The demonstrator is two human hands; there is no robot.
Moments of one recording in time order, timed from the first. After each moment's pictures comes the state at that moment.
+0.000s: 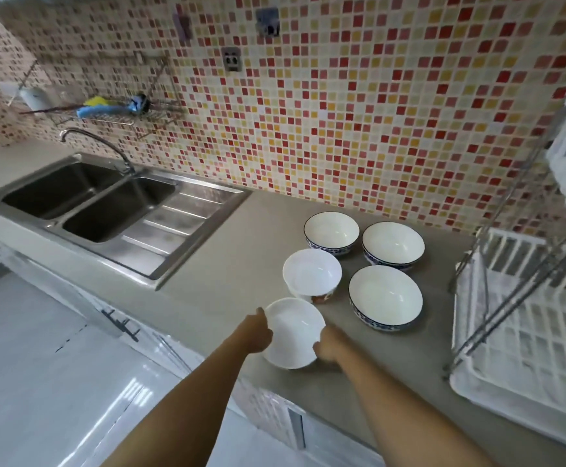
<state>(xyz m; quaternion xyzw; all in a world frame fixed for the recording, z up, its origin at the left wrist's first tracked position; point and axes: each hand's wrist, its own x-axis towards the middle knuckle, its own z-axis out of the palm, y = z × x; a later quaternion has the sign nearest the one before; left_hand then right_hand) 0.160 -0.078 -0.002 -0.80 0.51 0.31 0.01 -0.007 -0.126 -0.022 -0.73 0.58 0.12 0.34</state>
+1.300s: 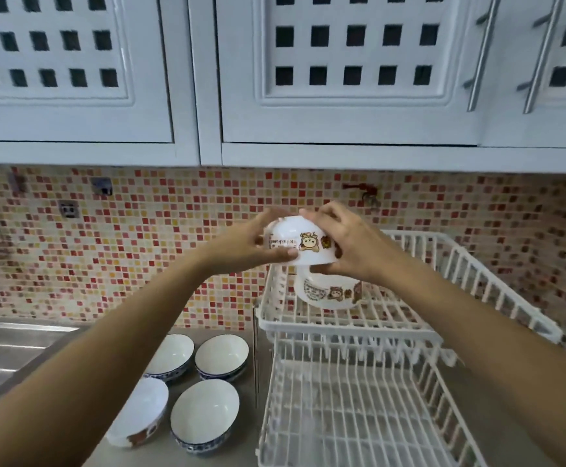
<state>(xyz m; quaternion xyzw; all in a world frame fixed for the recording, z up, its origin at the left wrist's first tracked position) -0.144 -0.147 0.362 -0.43 0.84 0.19 -0.28 -0.356 -0.132 0.361 -0.84 0.46 -0.22 -0.18</state>
